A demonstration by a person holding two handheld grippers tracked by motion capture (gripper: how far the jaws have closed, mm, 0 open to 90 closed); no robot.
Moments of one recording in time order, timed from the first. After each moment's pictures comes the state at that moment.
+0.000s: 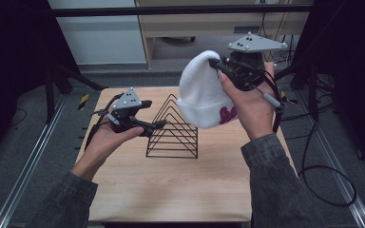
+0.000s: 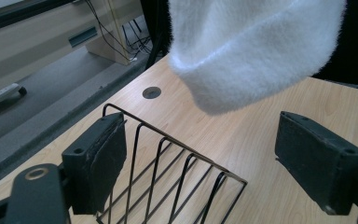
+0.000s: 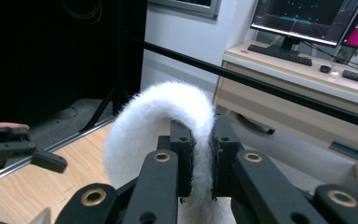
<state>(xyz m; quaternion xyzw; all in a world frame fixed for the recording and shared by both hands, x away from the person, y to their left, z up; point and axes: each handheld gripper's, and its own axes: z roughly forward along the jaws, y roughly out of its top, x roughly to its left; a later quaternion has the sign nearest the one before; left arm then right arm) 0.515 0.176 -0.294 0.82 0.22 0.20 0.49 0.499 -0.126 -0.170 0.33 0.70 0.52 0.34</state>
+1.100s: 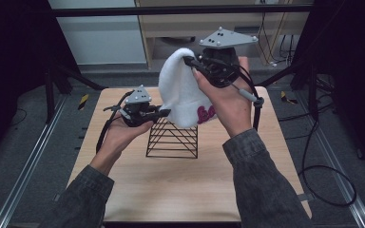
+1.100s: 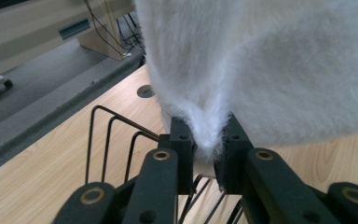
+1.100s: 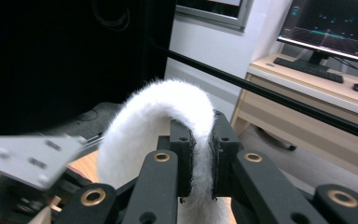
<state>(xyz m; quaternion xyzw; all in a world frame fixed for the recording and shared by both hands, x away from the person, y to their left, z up) 0.538 0.163 -0.309 0.82 0.23 0.19 0.49 0.500 -0.083 -0.160 0.29 0.72 0.54 0.33</state>
